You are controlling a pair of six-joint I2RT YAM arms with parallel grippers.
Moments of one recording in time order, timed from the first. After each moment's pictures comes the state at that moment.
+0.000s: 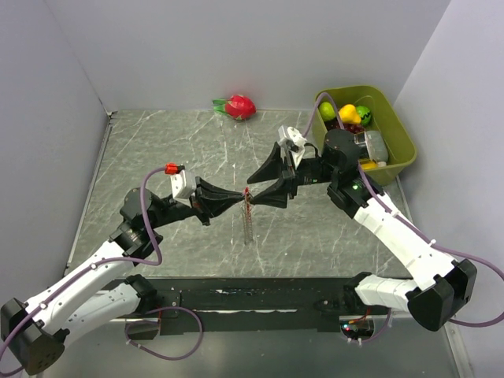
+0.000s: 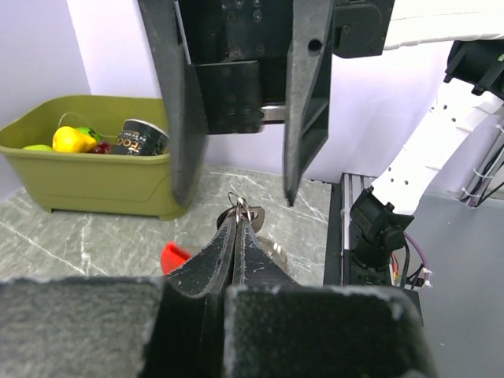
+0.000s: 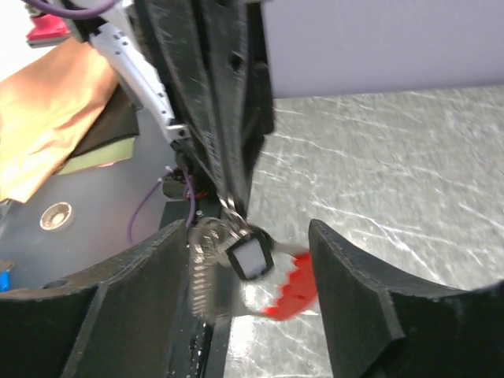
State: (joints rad) left arm -0.70 0.81 0.68 0.44 0.61 -0.21; right arm 0.57 1.17 1.15 -0.03 -1.10 0.08
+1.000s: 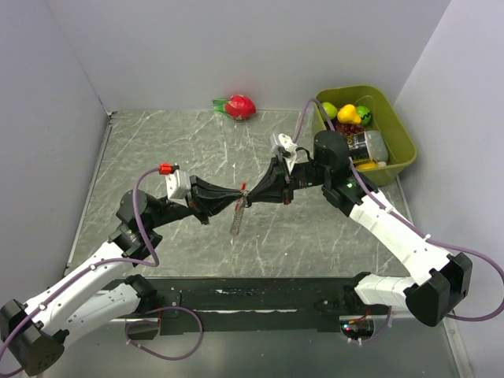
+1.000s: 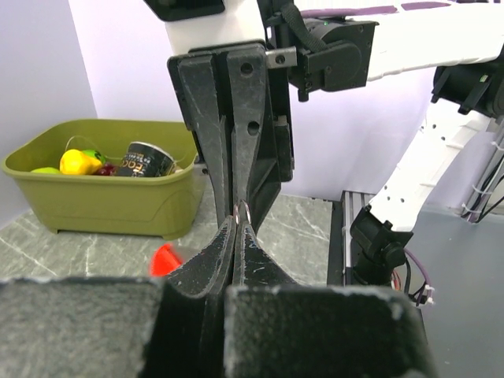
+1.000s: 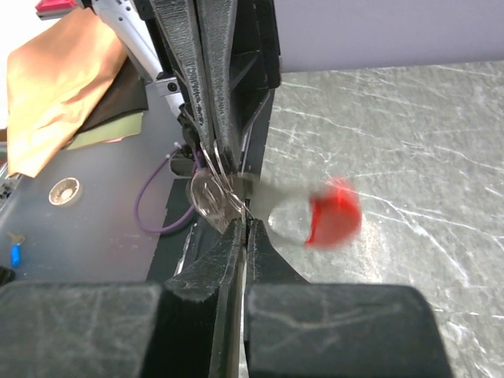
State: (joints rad) left arm -0.70 0.81 0.68 0.51 0.60 -0.23; right arm 0.58 1.20 1.15 -0.14 -1.12 -0.02
